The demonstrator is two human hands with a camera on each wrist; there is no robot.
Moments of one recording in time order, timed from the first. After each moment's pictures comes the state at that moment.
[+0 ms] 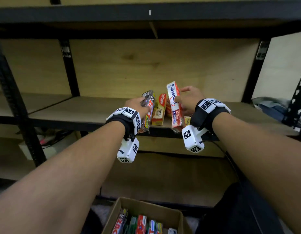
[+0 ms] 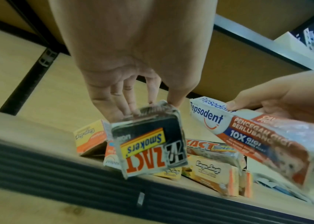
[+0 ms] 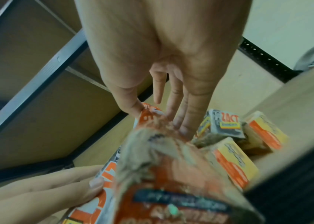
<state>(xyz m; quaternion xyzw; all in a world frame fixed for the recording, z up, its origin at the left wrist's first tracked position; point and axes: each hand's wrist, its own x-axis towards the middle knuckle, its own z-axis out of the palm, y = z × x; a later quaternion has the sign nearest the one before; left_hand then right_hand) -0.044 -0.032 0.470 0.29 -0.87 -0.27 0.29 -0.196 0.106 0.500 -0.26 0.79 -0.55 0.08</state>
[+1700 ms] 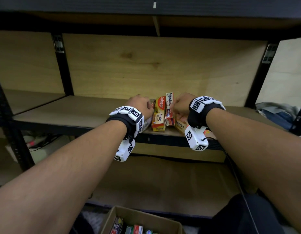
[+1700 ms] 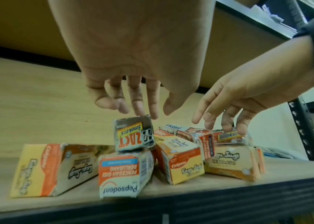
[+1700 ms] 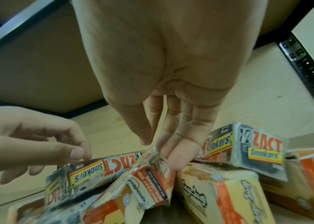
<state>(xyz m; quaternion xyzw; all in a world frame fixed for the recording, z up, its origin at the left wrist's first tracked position) -0.093 -0.077 0.476 0.24 -0.94 -0.06 0.24 -0.229 0.066 0.508 -0.35 0.88 -0.30 0.07</state>
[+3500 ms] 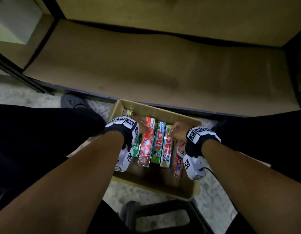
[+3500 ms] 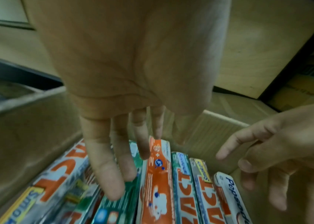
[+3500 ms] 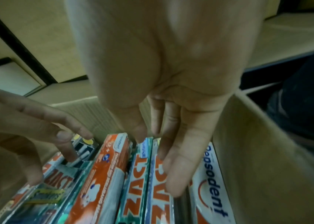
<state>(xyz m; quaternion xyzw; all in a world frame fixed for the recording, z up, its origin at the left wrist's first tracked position) -0.020 -0.064 0.010 0.37 -0.82 -0.34 -0.29 -0.150 0.099 0.001 -0.20 0.84 -0.11 0.49</state>
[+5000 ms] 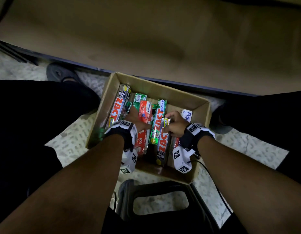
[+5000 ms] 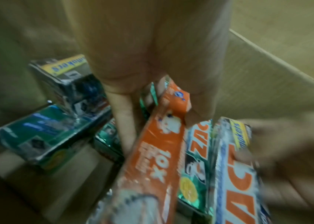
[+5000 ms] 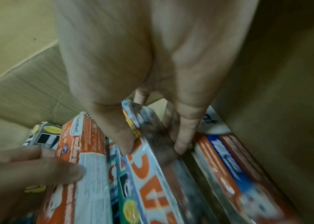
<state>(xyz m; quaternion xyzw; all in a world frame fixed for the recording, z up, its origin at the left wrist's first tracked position) 0.018 -0.025 -0.064 0.50 -0.69 -0.48 -0.22 -0.112 0.119 -0.073 -0.09 0.80 -0.26 0.53</state>
